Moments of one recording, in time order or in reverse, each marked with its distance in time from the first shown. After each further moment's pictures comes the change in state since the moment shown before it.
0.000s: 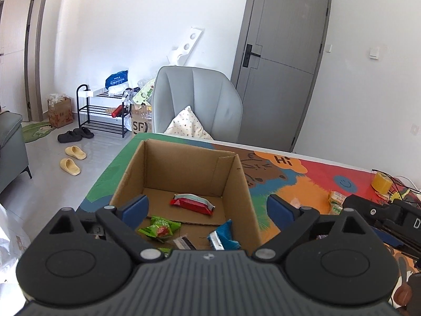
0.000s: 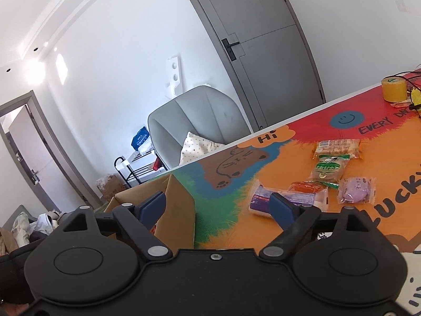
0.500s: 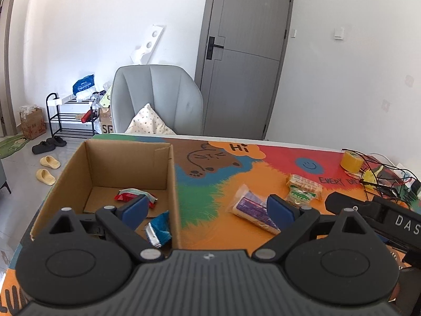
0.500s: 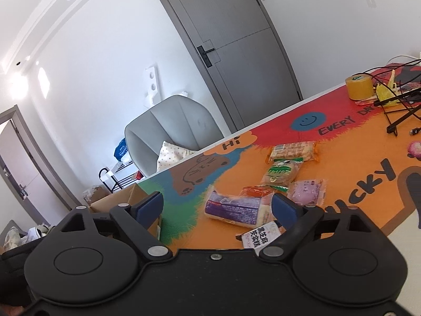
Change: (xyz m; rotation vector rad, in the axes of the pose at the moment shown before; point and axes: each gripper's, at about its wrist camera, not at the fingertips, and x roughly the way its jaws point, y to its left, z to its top) left arm -0.003 -0.067 -0.014 0.099 0.021 -0.109; right arm -0.029 -0.055 0.005 0.057 -0.028 -0.073
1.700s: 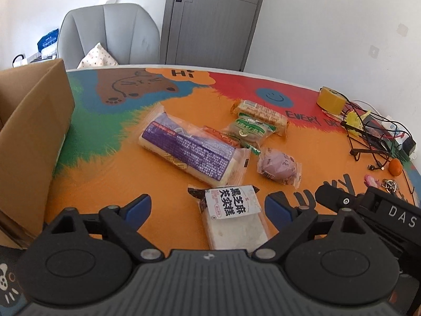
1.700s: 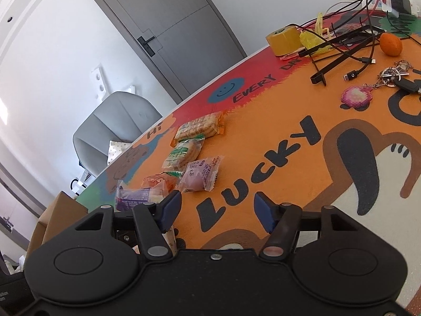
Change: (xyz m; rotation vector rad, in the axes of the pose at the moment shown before) left arm 0.100 -0.098 -0.061 0.002 0.259 -0.083; right arm 0.027 -0.120 -0.015 0.196 0.092 -0.134
